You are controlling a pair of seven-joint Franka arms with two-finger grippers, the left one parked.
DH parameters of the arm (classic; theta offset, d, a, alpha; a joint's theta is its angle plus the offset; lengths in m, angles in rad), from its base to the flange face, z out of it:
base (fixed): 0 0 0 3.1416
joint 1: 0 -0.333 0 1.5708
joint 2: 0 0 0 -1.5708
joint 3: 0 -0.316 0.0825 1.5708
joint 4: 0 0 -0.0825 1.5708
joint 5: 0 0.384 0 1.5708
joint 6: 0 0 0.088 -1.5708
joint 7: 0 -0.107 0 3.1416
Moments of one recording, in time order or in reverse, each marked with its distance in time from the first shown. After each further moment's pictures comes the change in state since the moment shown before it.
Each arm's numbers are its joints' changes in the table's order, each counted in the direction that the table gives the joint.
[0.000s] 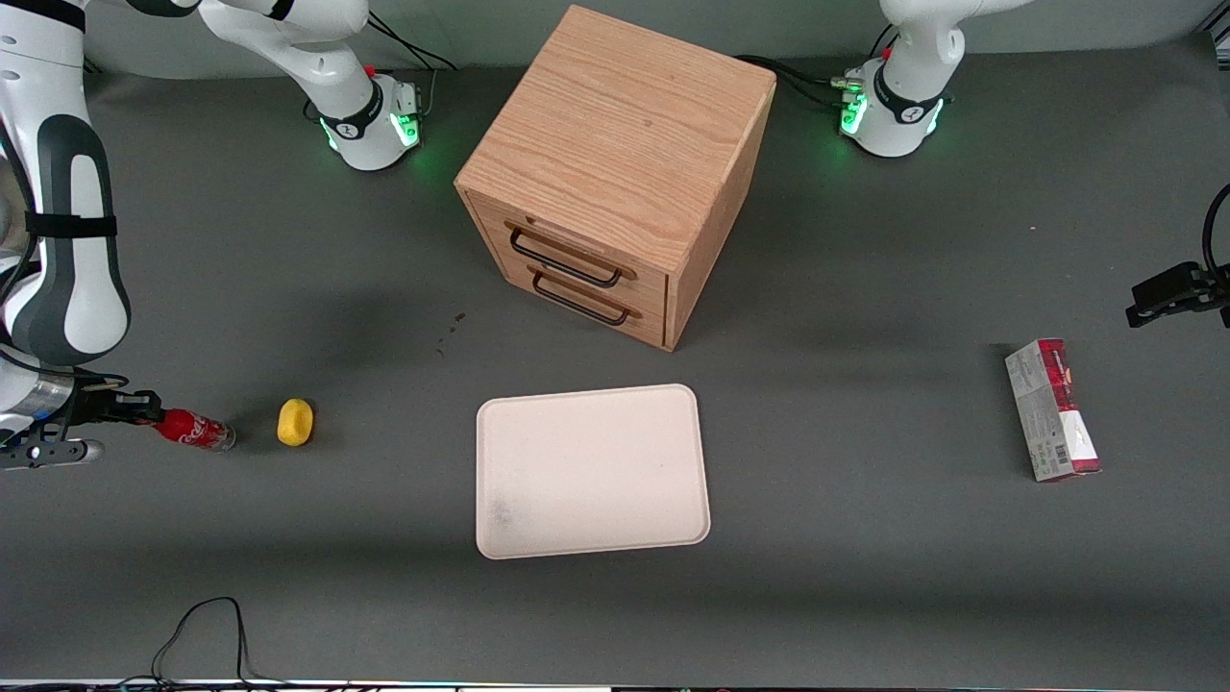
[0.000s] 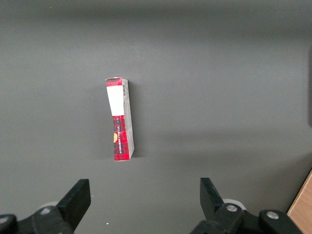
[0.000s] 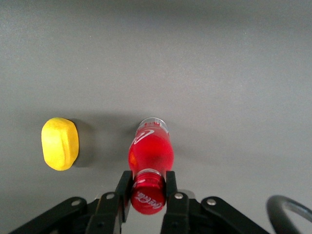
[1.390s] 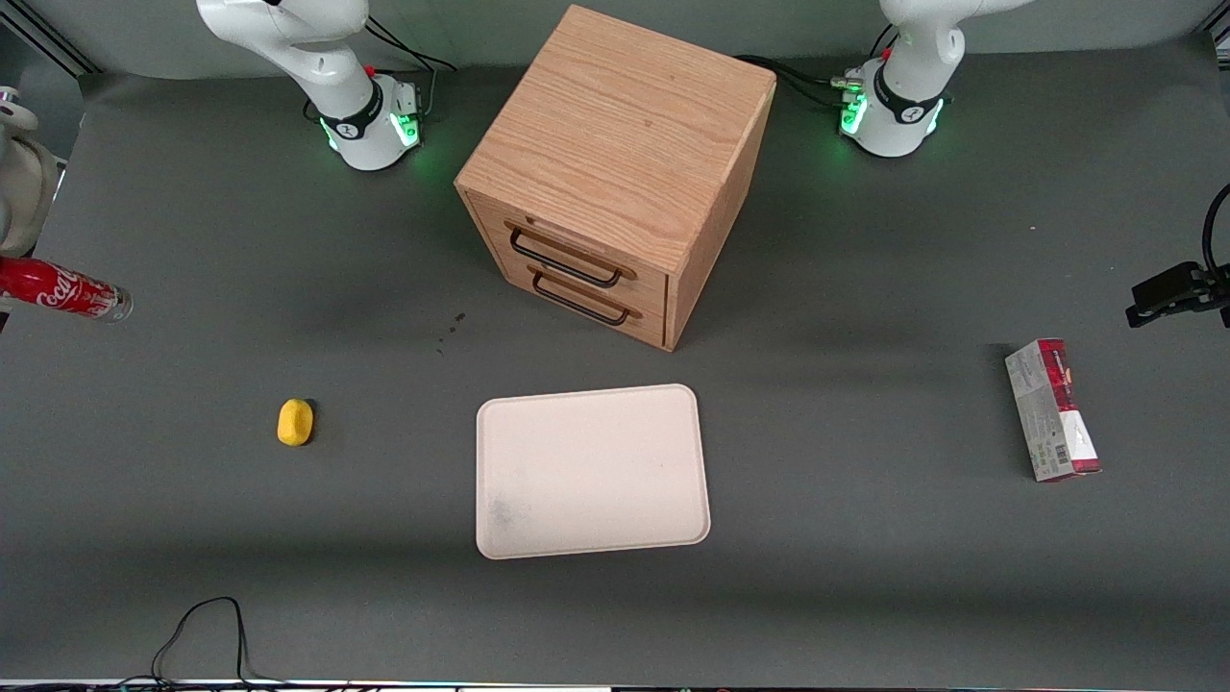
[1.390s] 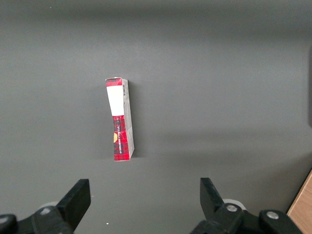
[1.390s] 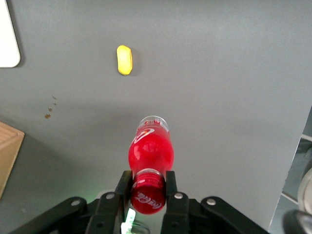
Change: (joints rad) arm -0.020 -0.209 -0.021 -0.544 -0.107 -0.900 -0.104
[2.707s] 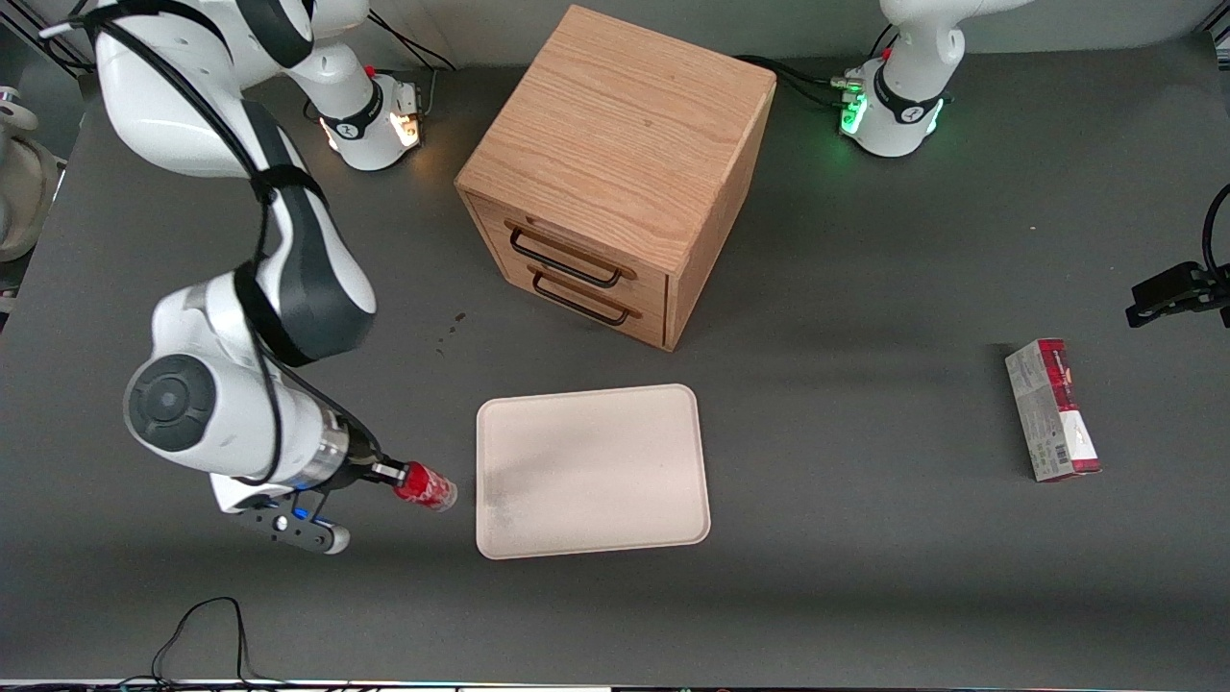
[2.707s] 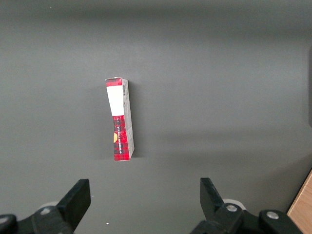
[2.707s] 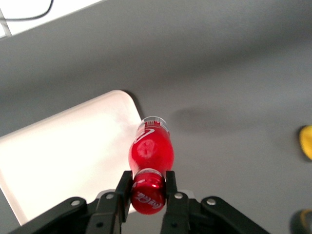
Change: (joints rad) arm -0.177 0.536 -0.479 -0.222 -0.058 0.538 -0.992
